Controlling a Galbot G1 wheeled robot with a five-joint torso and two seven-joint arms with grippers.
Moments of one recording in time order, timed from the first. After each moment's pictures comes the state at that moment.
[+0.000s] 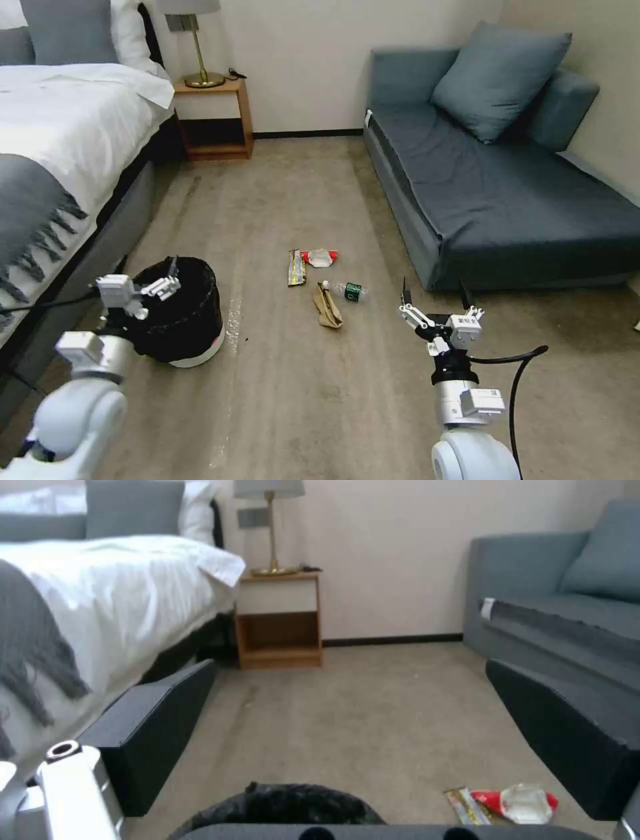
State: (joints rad) left arm 1.48 -0.97 -0.75 -1.98 -0.61 -0.06 -0.09; right arm -1.62 1.59 0.44 2.13 -0.06 0.20 0.10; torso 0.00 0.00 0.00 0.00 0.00
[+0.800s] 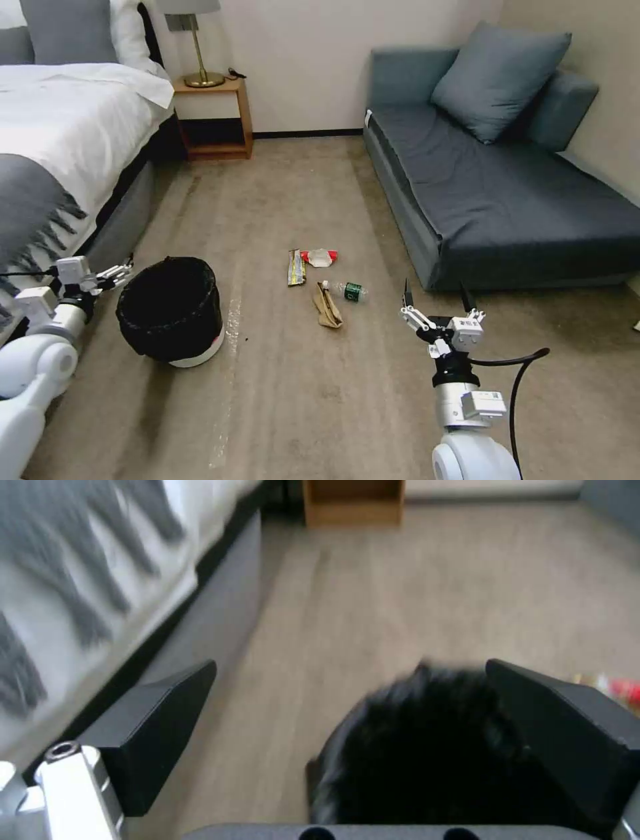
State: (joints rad) left arm 1.28 -0.71 -0.73 -1.59 -0.82 0.27 -0.04; right arm -1.63 1.58 0.44 2.12 -0.05 0.21 0.11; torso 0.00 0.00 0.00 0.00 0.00
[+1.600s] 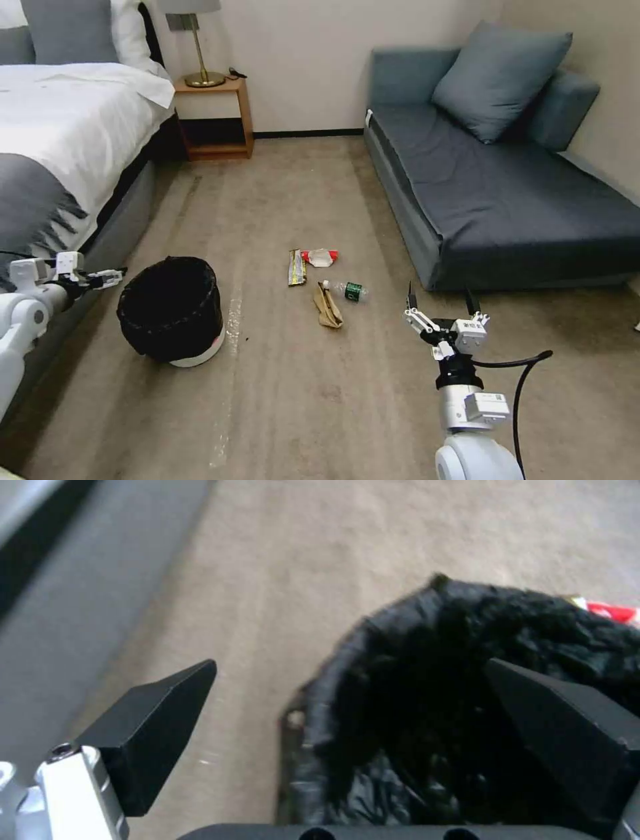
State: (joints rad) left arm 0.95 -0.71 -0.56 -1.31 -0.86 0.58 0.13; right arm -1.64 1.58 0.45 2.12 -0.05 0.20 0.12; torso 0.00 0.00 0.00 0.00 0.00
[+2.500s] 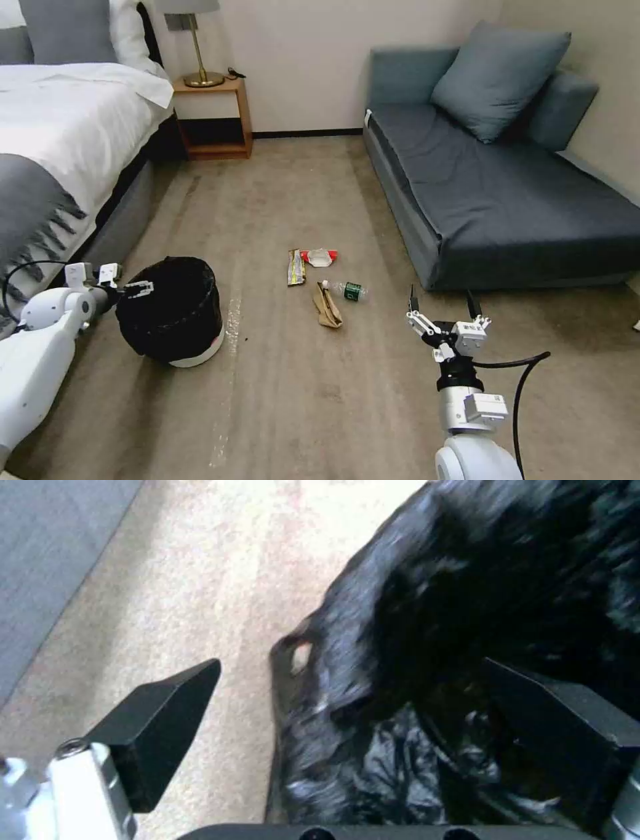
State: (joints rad) left arm 0.76 -0.79 -0.40 -1.06 -0.76 0.62 0.14; right arm -1.64 1.58 0.46 2.11 -0.06 0.20 0.13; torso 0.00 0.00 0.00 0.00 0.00
